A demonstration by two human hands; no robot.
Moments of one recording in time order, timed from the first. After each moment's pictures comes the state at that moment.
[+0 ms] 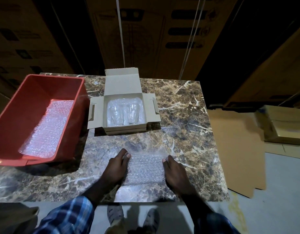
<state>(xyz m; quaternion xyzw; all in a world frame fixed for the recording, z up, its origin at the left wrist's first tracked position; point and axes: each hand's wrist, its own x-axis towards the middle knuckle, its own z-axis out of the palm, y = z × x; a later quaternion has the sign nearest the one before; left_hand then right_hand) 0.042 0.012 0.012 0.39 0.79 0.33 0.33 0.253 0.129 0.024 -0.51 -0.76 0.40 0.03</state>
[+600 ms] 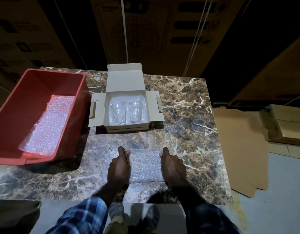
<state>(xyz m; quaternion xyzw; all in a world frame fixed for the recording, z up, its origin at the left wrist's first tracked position) 0.062 0.028 0.002 0.30 0.89 0.24 0.23 0.219 0.141 0.007 -0.50 -0.83 0.23 -0.02</state>
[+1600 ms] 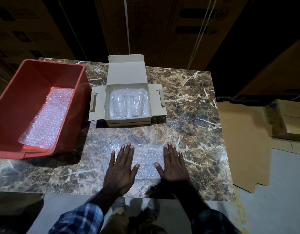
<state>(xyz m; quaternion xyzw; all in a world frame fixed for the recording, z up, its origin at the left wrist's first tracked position) 0.065 -0.015 -0.033 0.56 0.82 0.08 0.13 0.248 0.121 -0.036 -0.41 -0.90 0.15 0.00</state>
